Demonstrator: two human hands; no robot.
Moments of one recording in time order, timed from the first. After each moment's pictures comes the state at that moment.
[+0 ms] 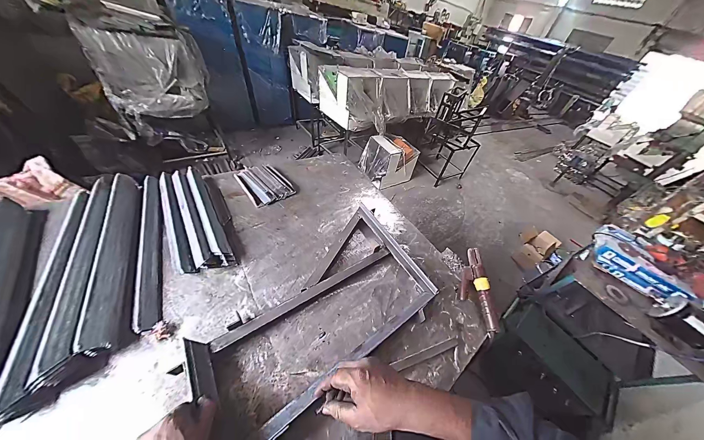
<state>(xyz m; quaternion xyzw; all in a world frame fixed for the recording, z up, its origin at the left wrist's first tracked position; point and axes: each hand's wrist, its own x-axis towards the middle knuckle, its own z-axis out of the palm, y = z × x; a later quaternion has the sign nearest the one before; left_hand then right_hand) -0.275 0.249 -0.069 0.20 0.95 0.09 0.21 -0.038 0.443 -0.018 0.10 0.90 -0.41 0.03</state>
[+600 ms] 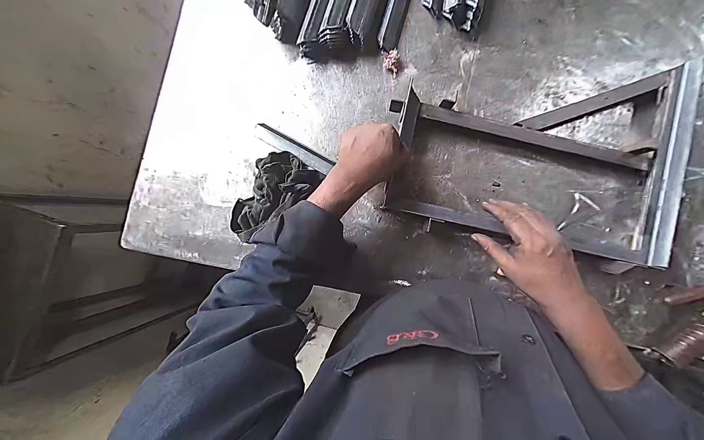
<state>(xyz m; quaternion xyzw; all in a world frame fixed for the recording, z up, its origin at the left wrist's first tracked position) -0.290 0.244 -0.047 0.25 0.94 0.09 0.23 -0.053 0.452 -0.040 0.02 0.98 -0.19 -0.02</state>
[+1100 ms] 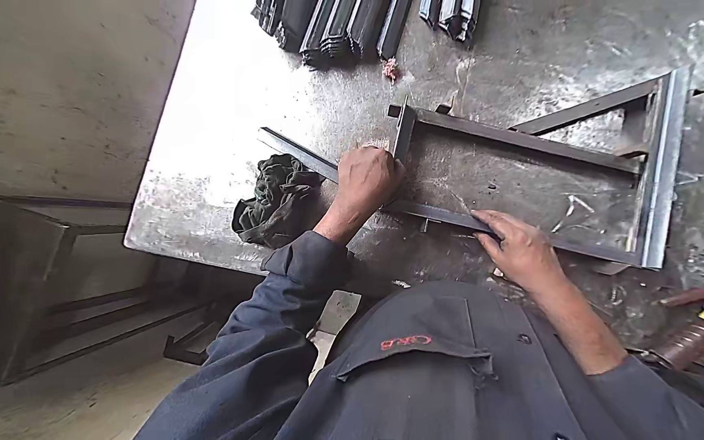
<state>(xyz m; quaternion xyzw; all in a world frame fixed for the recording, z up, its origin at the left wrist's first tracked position) -0.251 0.238 -0.050 0.20 0.96 0.09 0.18 -0.054 0.462 -0.062 0.05 0.98 -0.20 0.06</state>
